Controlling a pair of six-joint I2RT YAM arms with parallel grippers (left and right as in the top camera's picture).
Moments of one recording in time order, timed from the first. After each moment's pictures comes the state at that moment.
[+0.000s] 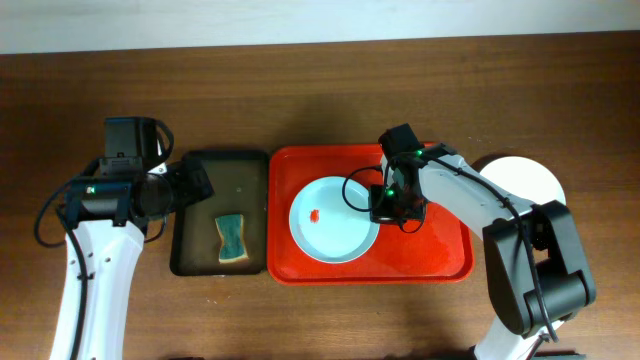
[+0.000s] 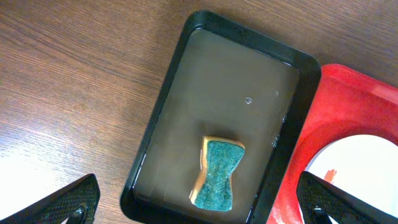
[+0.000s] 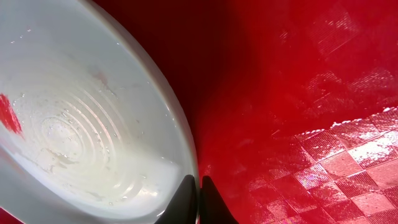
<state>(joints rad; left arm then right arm) 0.02 1.33 1.26 -1.05 -0.05 -0.34 0.33 1.87 1.16 -0.80 -0.28 0.36</state>
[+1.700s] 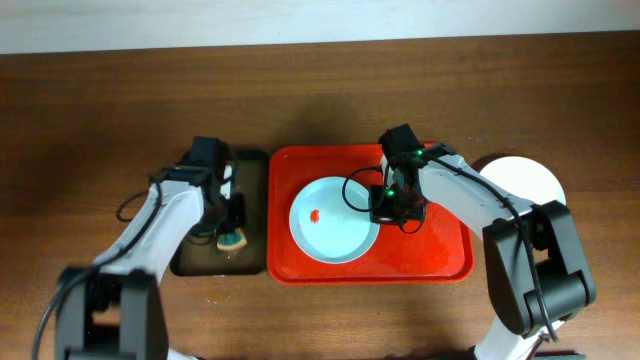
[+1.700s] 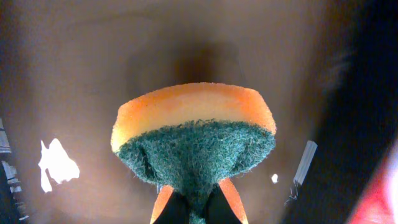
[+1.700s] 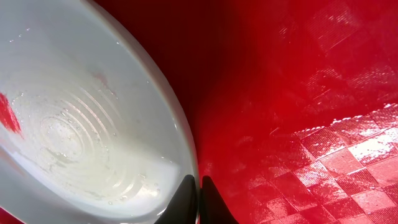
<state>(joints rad) -0.14 1.67 1.05 -0.84 0.04 -0.22 0.33 1.87 1.16 -0.81 -0.28 0.36</state>
